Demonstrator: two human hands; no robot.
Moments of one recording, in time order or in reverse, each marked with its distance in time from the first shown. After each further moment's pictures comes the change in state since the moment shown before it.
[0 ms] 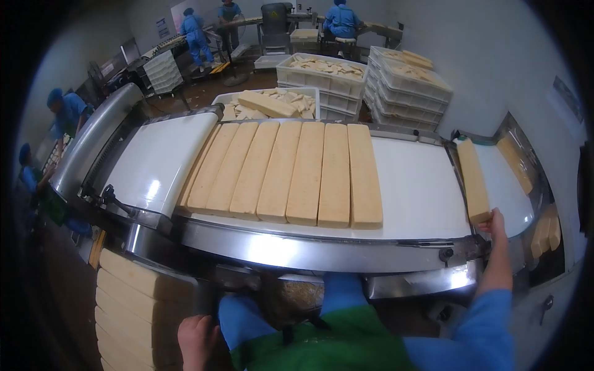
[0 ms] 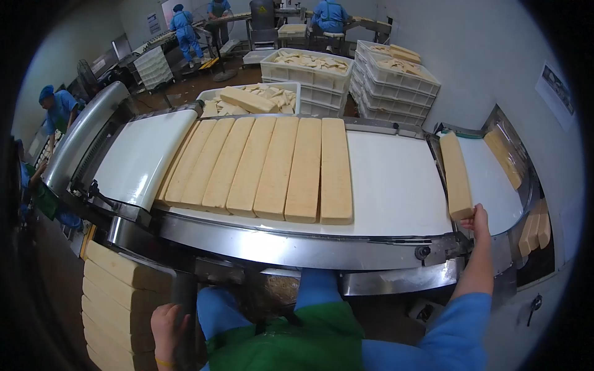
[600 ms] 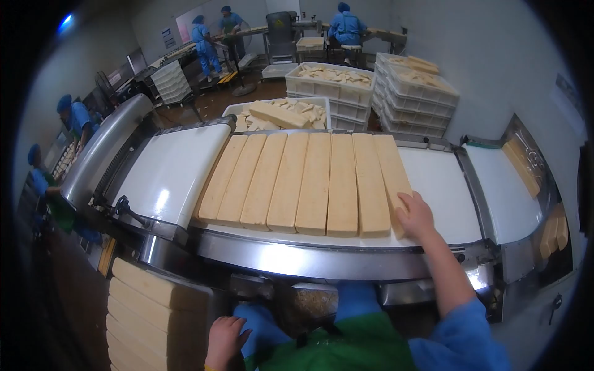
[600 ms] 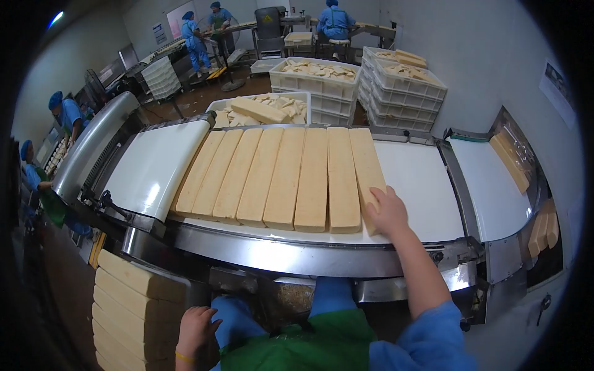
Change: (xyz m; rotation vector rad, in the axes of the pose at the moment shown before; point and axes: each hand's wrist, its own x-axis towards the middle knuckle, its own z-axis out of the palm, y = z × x) left_hand 0.027 -0.003 0.028 -0.183 -0.227 0.156; right_hand -0.233 -0.130 0.269 -0.617 -0.376 -0.814
